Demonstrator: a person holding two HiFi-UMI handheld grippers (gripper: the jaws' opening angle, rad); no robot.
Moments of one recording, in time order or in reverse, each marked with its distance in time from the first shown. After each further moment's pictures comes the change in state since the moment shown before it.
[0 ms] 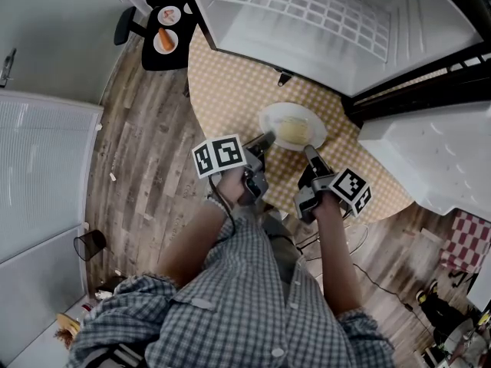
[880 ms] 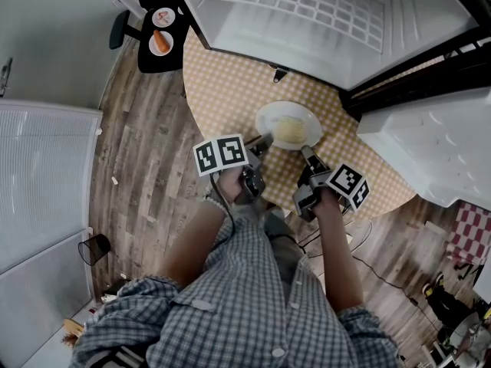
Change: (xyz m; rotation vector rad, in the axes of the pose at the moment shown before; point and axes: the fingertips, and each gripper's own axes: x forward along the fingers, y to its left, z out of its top) left arm 0.002 0.023 -0.014 0.080 0.082 0.118; right arm 0.001 -0.023 -0.011 0.021 0.030 -0.057
